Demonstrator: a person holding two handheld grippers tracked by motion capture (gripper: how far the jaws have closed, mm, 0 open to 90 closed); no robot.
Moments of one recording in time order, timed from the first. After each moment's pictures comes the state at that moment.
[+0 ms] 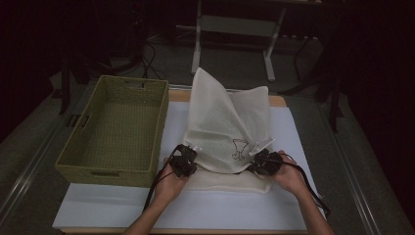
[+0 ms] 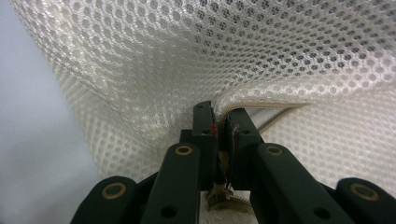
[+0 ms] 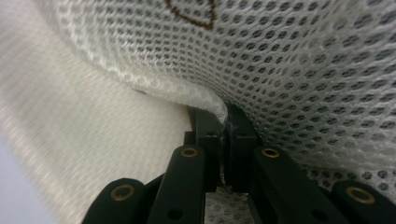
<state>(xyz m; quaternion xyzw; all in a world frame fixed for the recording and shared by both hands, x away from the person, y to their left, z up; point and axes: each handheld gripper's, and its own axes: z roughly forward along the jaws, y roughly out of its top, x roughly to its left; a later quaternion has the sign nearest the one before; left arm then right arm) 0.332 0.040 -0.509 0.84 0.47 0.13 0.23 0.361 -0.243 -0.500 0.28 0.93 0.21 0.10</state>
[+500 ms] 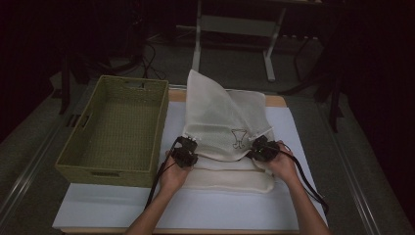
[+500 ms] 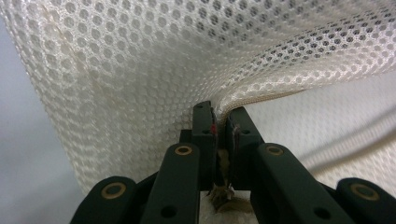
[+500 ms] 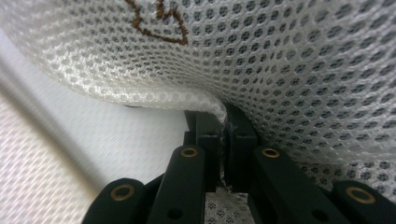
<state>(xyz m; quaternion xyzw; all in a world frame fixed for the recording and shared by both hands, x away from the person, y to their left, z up) 0.363 0.039 -0.516 0.81 0.51 0.13 0.26 0.403 -0.243 -0.505 0.34 0.91 0.21 0.14</state>
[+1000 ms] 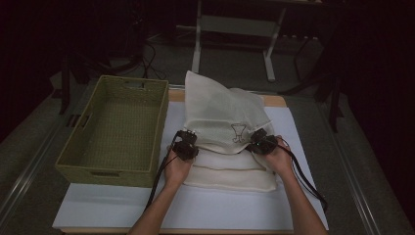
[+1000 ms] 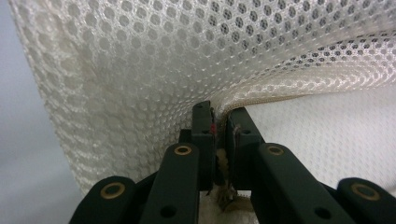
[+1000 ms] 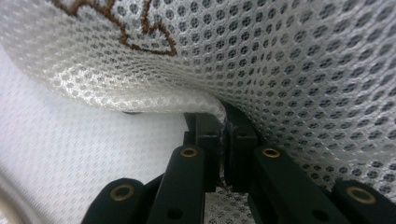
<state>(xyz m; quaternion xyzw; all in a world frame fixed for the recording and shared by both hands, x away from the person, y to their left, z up) 0.386 0.037 -0.519 0.78 0.54 0.14 0.27 0.425 -0.239 -0.506 0.37 0.89 0.21 0.16</state>
